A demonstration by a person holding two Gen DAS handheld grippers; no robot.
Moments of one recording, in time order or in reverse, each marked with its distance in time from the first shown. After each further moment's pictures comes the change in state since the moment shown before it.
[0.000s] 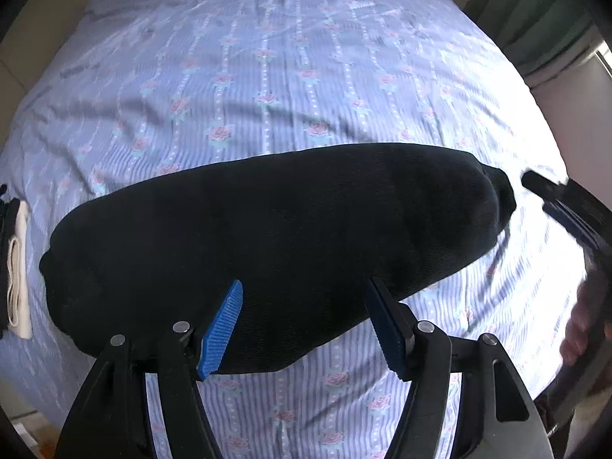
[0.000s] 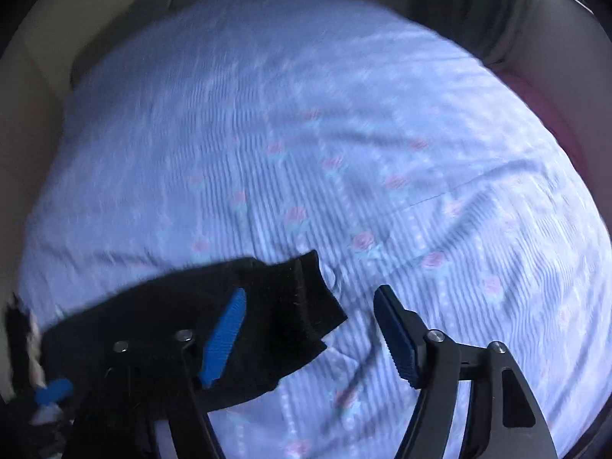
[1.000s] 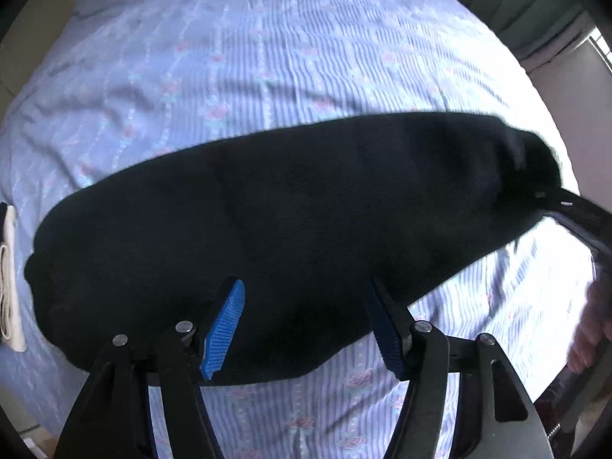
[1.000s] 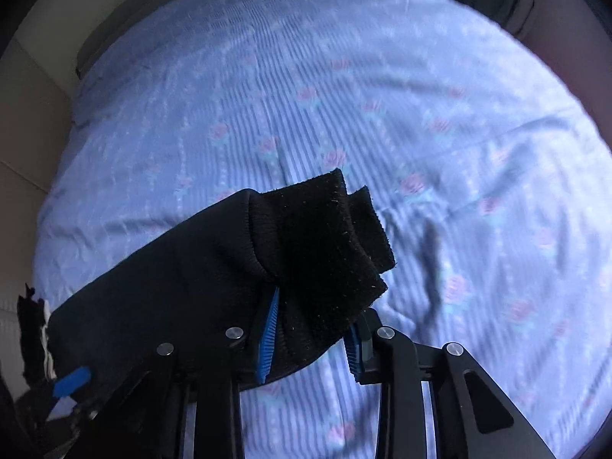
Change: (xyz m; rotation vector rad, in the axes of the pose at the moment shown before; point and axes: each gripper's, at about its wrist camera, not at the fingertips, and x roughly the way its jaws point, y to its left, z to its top) left arm 0.035 0.009 -0.010 0.060 0.039 -0.023; right arm 0.028 0.027 -0.026 -0.052 0.079 0.018
